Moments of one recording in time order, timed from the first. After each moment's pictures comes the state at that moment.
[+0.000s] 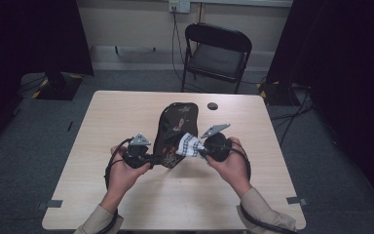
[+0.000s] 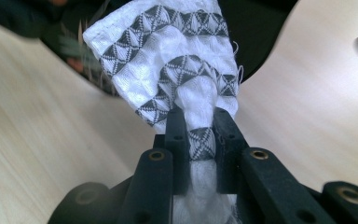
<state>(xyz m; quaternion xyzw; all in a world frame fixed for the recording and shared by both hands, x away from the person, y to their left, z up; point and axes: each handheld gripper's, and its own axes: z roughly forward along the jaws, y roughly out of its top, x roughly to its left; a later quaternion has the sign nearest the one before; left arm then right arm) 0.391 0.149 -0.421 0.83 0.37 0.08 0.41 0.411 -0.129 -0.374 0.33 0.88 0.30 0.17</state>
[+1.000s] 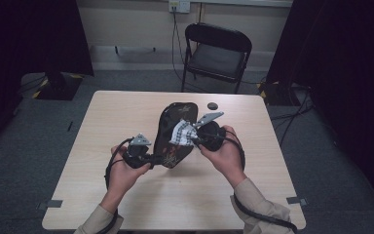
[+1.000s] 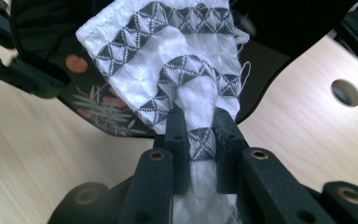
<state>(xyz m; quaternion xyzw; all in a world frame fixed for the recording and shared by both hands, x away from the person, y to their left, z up) 0.391 0.149 -0.422 0.83 0.37 0.07 0.41 0.420 -0.106 -0.354 0.31 0.88 0.31 0.19</state>
